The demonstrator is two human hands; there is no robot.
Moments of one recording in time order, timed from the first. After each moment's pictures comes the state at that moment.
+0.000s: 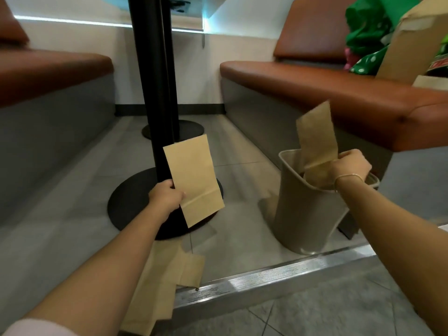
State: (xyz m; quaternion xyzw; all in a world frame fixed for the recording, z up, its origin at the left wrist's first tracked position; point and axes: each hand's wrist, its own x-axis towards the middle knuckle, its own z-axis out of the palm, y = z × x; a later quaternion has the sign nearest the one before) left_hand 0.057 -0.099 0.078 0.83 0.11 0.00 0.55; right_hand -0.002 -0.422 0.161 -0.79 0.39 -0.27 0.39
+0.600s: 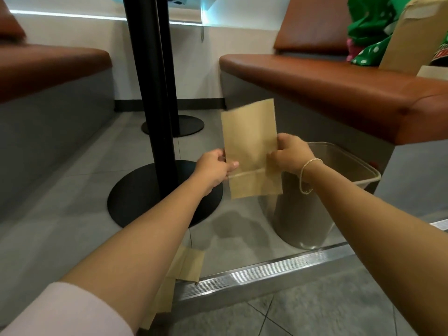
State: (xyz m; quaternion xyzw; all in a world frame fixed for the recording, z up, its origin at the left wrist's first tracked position) left_hand 0.048 -0.188 0.127 0.78 -0.07 -0.04 0.62; right_hand 0.013 -0.351 0.169 -0.92 0.08 -0.10 0.38
